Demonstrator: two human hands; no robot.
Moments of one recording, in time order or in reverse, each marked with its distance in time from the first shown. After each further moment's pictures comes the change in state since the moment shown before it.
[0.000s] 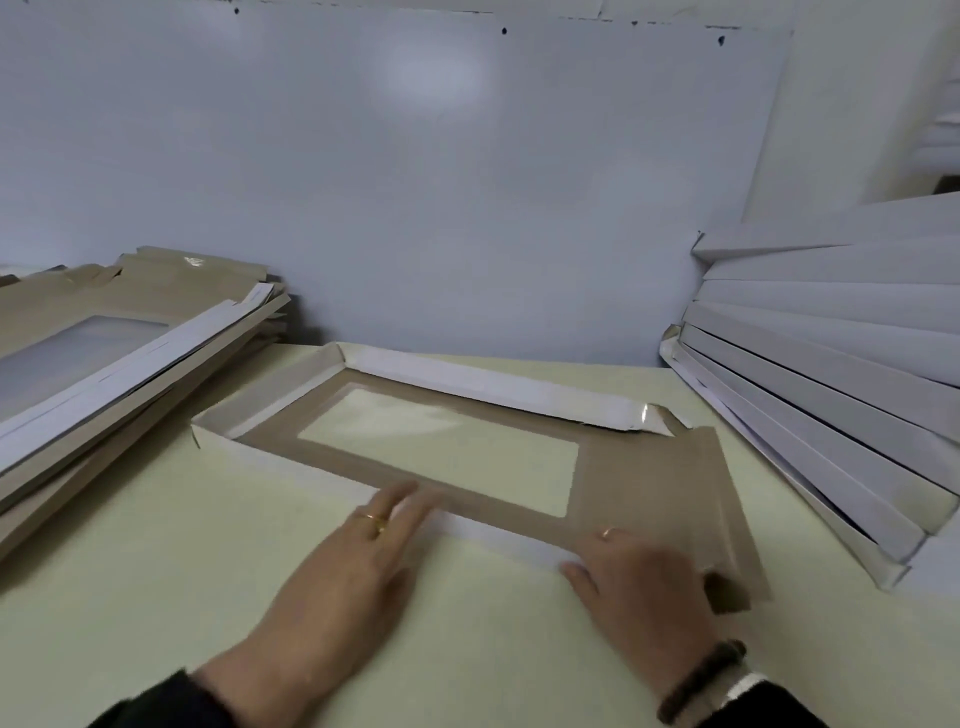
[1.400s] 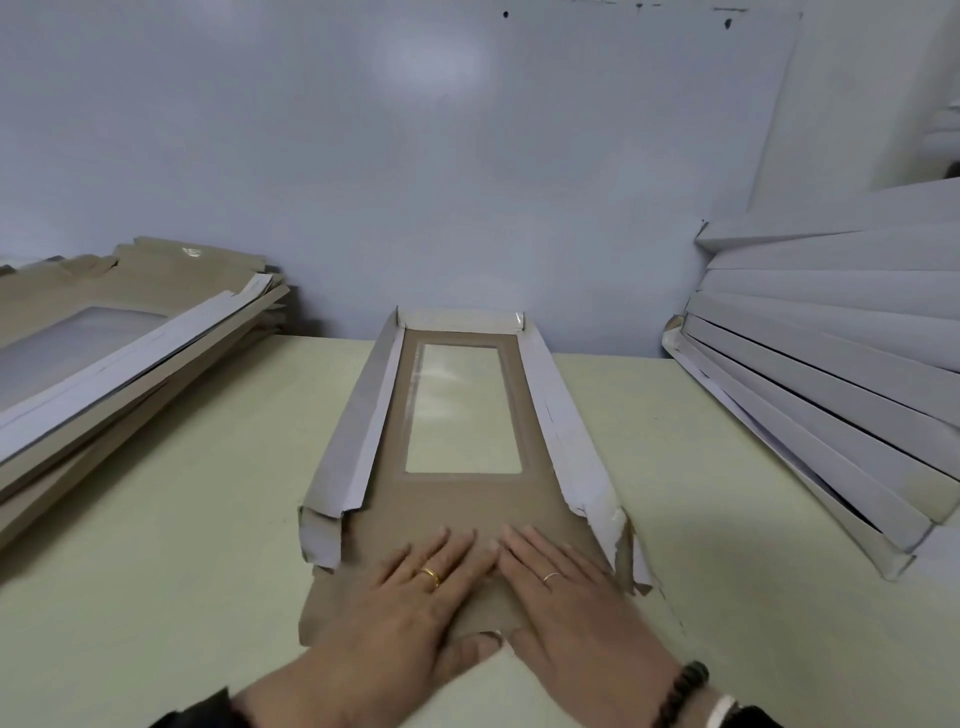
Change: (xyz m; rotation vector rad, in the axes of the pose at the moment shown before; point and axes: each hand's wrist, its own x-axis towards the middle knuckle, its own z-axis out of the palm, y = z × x) left_hand -0.007 0.034 0.009 0.230 -0.369 -0.017; right_hand -0.017 -0.033 0.013 0.189 -0.184 -0.236
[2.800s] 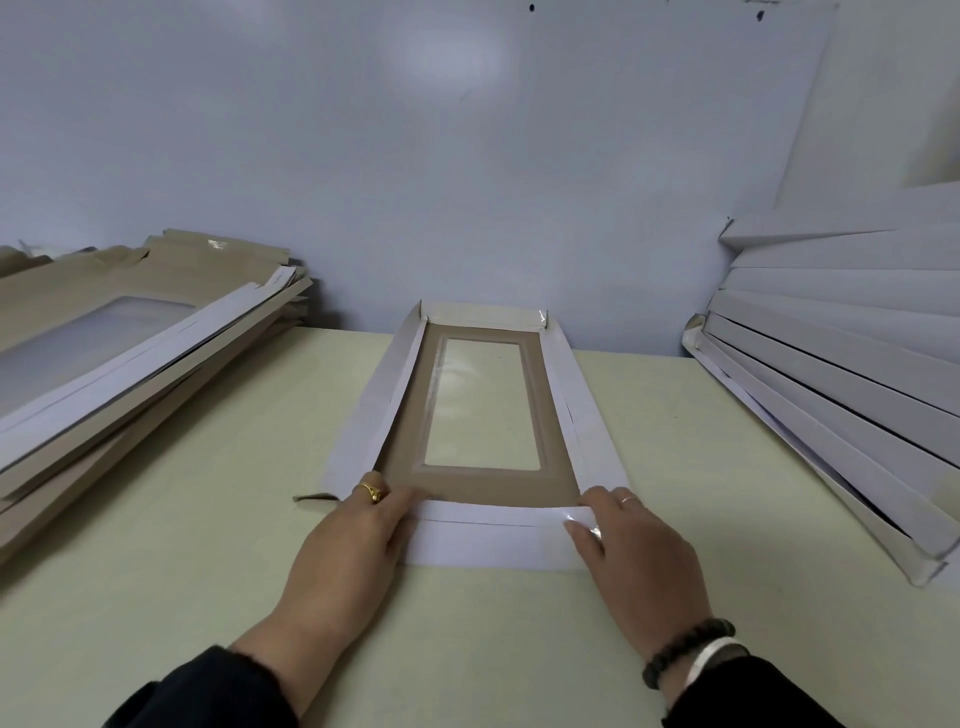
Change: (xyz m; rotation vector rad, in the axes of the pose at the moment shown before) left_hand 0.011 -0.046 0.007 -0.271 0.380 -0.306; right_hand 0.019 0.027 -0.006 -0.014 0.089 0.480
